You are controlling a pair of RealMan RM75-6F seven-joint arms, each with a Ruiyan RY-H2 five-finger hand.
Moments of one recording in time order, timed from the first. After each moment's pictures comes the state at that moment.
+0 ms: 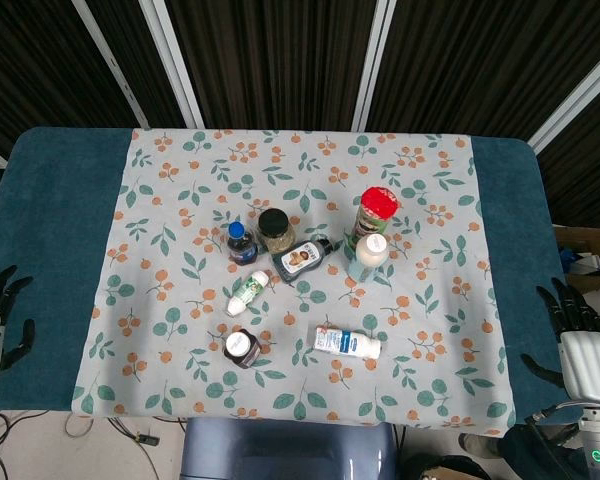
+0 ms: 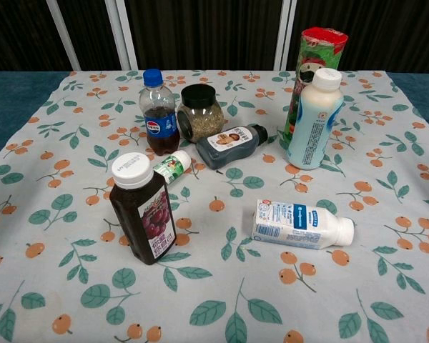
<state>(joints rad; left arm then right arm) -0.08 -1.16 -0.08 -1.61 1.46 1.53 0.06 0.05 -1.14 0.08 -1.60 -1.51 1.54 -0.06</state>
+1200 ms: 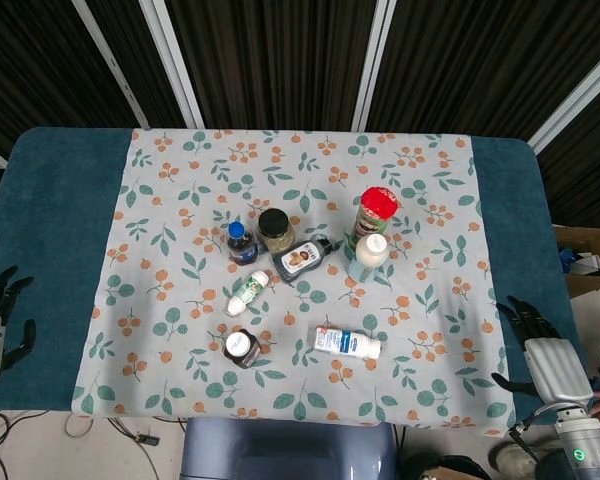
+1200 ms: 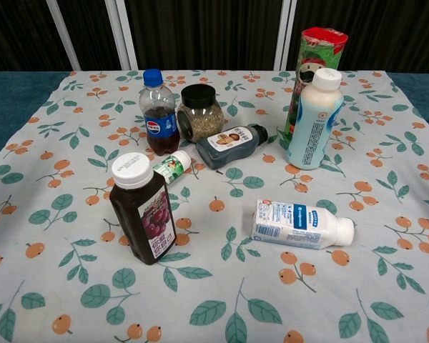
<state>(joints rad) -0.07 -1.16 -0.08 -1.62 1.46 1.53 0.05 0.11 -1.10 0.01 -1.65 -1.54 1.35 0.05</state>
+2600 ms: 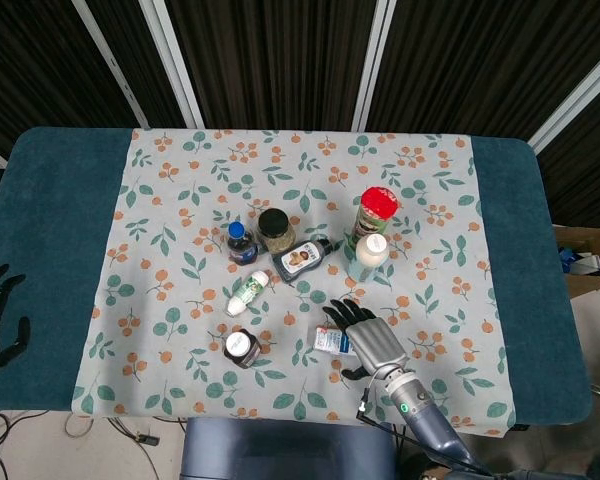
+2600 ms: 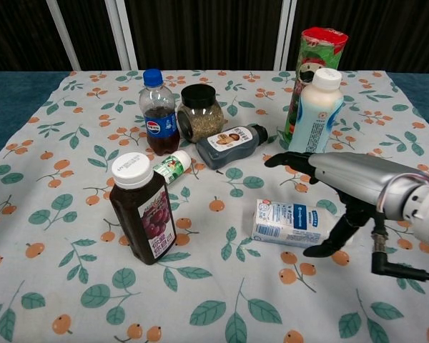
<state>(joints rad) -0.07 -1.16 -0.10 -1.64 1.41 1.52 0.06 0.48 -1.58 0.13 -1.80 -1.16 1.03 -0.55</state>
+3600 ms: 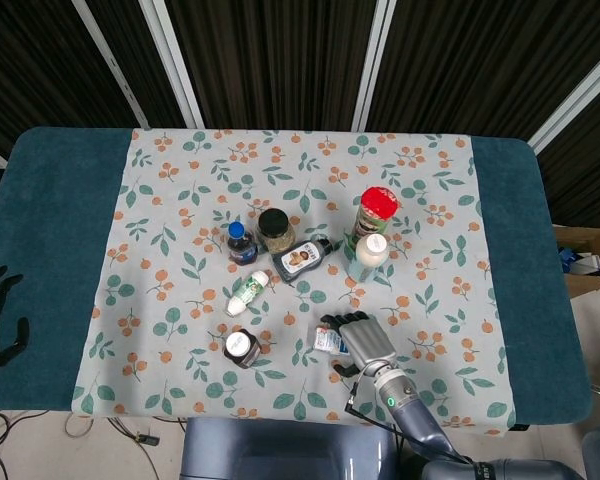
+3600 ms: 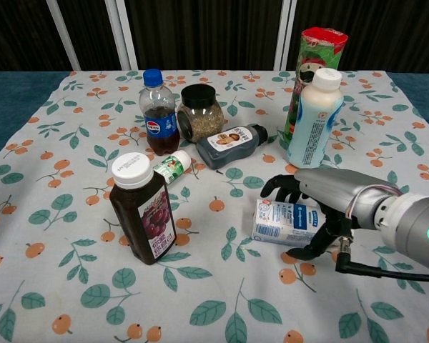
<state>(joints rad) -0.08 -1.15 -0.10 -1.68 1.36 1.49 0.08 0.56 -1.65 0.11 -1.76 -0.97 1.05 -0.60</state>
